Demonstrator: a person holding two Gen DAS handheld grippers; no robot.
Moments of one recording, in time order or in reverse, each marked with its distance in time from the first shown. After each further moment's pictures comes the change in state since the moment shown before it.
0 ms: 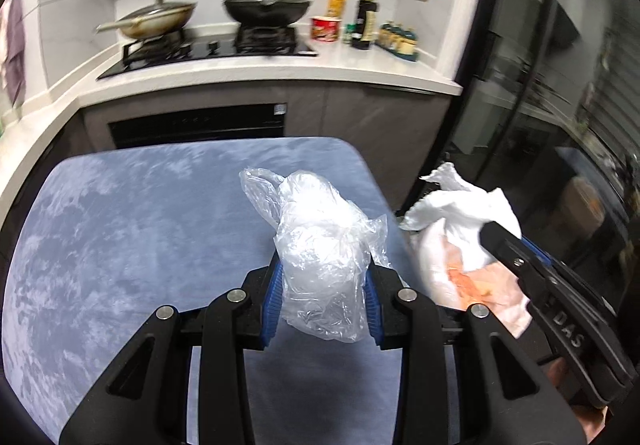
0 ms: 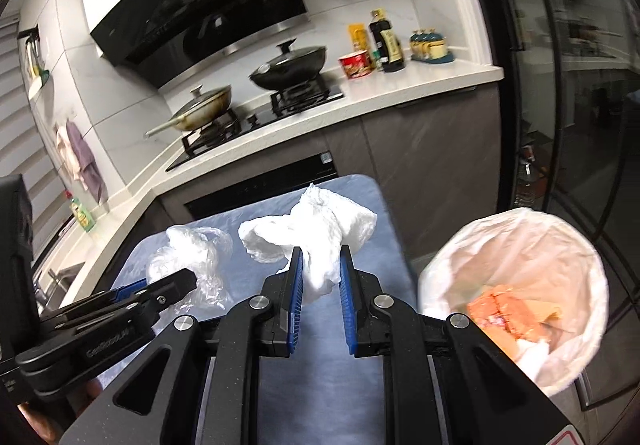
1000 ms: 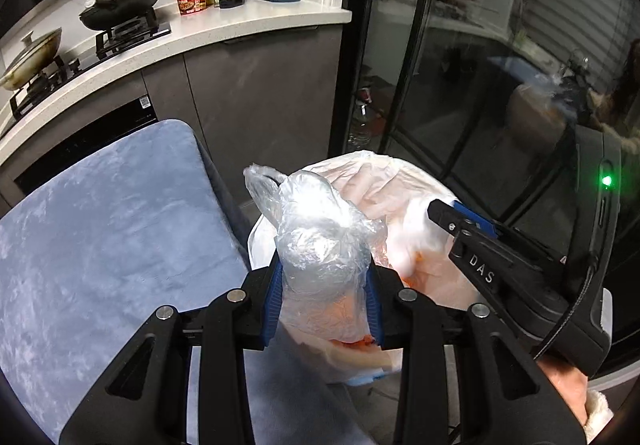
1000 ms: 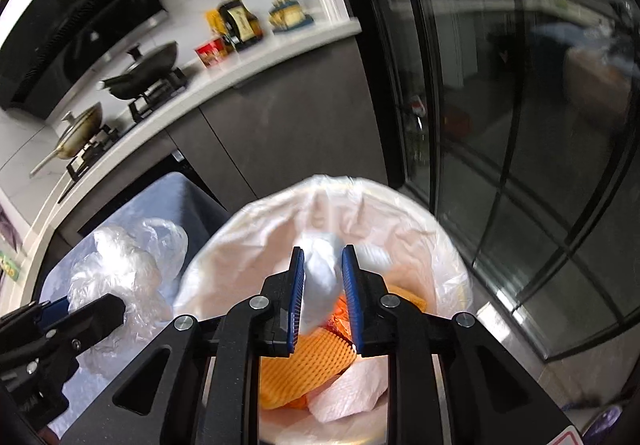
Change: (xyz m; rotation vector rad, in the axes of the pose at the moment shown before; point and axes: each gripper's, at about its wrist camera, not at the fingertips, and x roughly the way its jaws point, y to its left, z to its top) left arm 0.106 -0.179 -0.014 0.266 0.165 -0.161; right arm 0.025 -0.206 -0.008 0.211 0.099 -0.297
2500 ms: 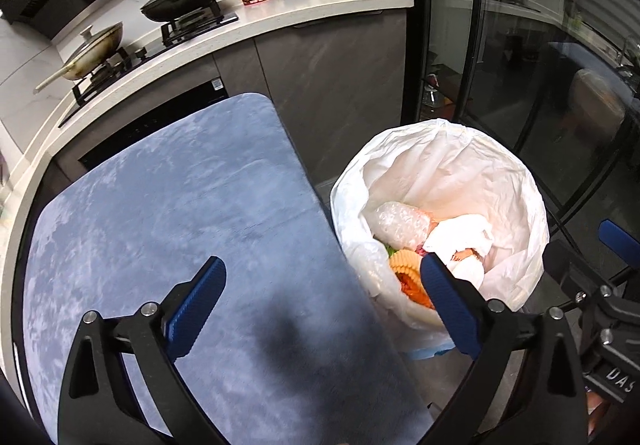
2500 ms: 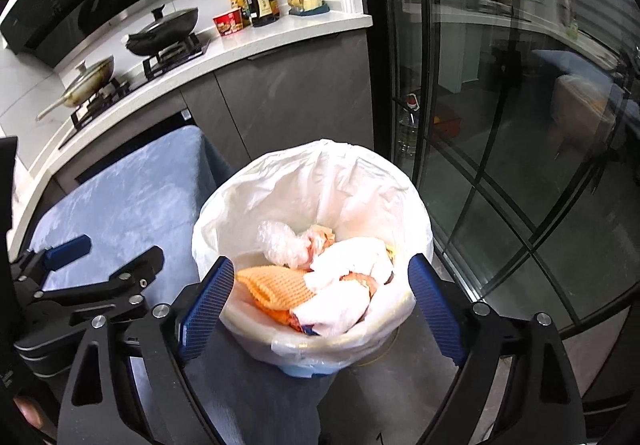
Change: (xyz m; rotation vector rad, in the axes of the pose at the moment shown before) left arm -0.027 0.016 -0.036 -0.028 0.033 0.278; right arm -0.081 0.029 -0.034 -0.160 0.056 -0.079
